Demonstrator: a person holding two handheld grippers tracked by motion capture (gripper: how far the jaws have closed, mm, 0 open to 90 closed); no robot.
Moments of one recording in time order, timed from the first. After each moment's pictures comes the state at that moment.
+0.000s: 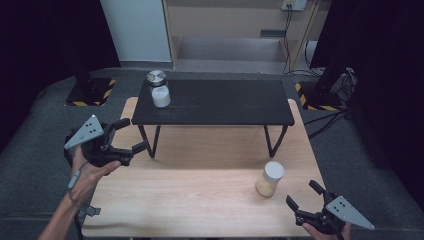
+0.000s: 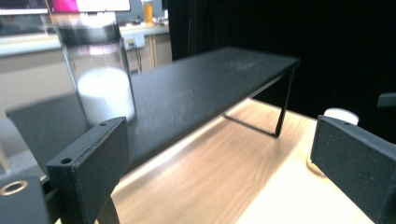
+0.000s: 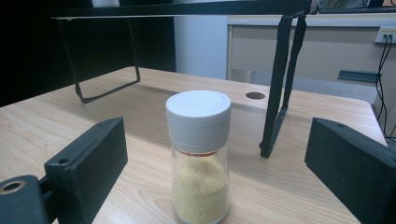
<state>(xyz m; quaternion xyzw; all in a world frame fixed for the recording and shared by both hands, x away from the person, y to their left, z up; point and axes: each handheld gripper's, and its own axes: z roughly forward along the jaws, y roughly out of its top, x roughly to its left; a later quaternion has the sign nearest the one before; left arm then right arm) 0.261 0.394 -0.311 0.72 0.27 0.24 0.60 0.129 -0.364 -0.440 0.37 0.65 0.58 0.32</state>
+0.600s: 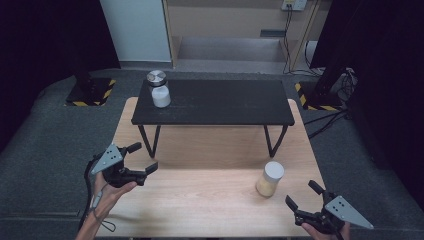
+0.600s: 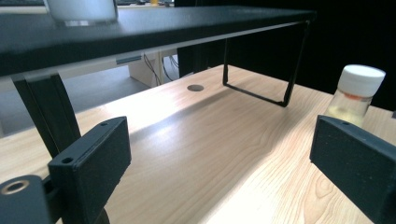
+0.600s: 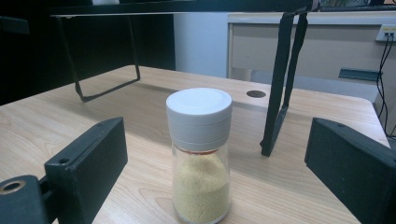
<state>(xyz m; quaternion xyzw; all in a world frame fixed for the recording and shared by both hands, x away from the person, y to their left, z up) 0.252 0.380 -0.402 0.72 0.29 0.24 0.59 0.130 -0.363 -0.440 0.37 0.65 0.58 0.32</state>
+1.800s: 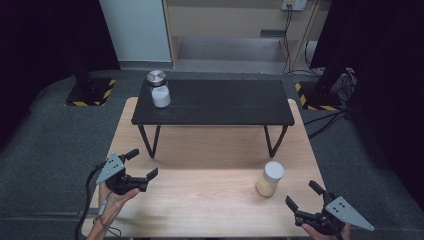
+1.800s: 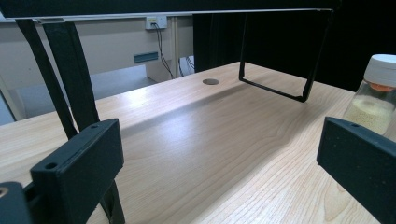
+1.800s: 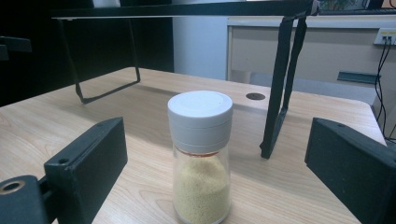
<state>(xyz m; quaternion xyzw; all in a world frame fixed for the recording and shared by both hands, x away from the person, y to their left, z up) 0.238 0.377 -0.431 0.69 0.31 0.26 0.59 0.127 -0.362 -0.440 0.37 0.65 0.58 0.32</state>
